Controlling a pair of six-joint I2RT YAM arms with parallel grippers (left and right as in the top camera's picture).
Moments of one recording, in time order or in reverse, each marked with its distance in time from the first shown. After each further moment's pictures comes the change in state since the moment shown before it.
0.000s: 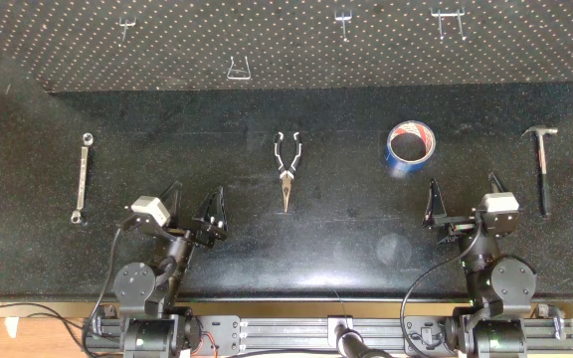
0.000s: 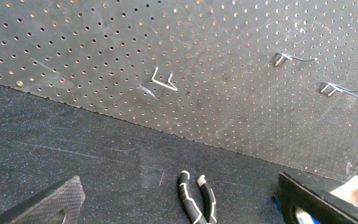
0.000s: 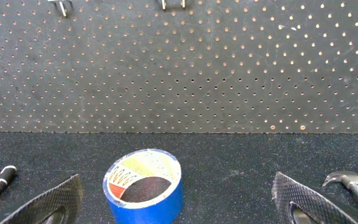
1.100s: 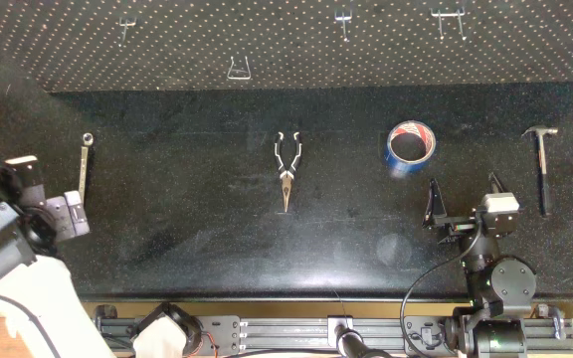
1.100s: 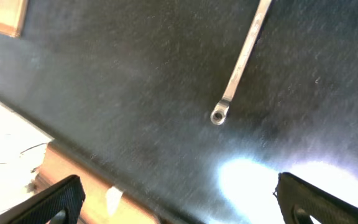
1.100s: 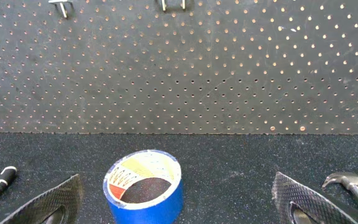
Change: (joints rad) left arm 0.706 1.048 1.000 -0.864 -0.452 0.953; right arm 0.000 -0.004 0.001 0.000 0.000 0.000
